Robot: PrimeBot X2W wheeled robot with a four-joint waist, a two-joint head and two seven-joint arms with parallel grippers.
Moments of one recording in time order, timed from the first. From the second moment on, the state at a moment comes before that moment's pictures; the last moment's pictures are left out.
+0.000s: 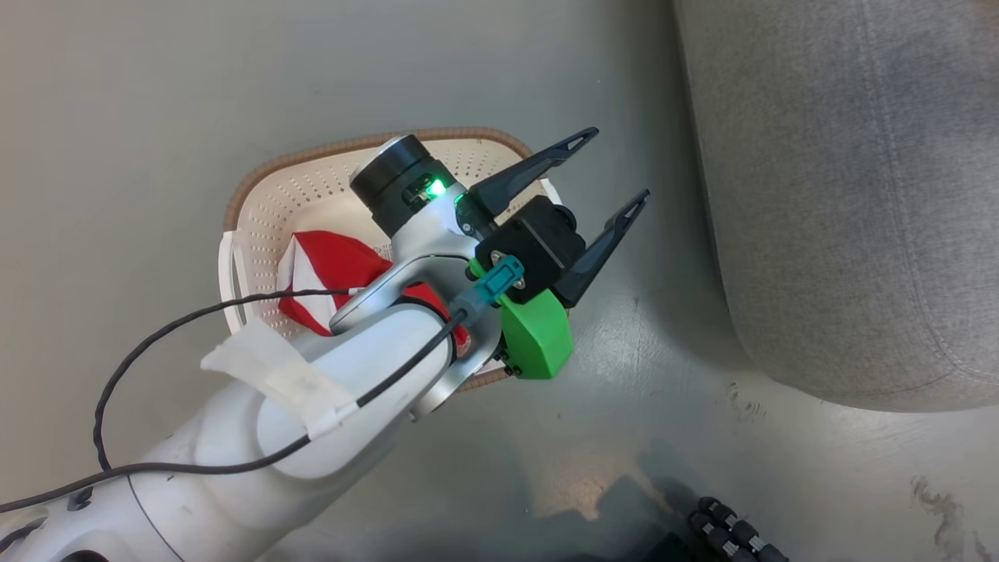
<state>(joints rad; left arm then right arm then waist) -0.88 0.18 -1.07 0.10 -0.42 0.03 -0.01 -0.93 -0.39 0.04 0.82 0.32 -0.09 -0.24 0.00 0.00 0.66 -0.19</state>
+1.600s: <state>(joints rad) -0.50 0.27 -0.70 0.35 -0.62 0.12 -0.24 -0.42 -0.20 0.08 0.46 0.29 -0.03 -0.25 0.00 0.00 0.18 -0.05</state>
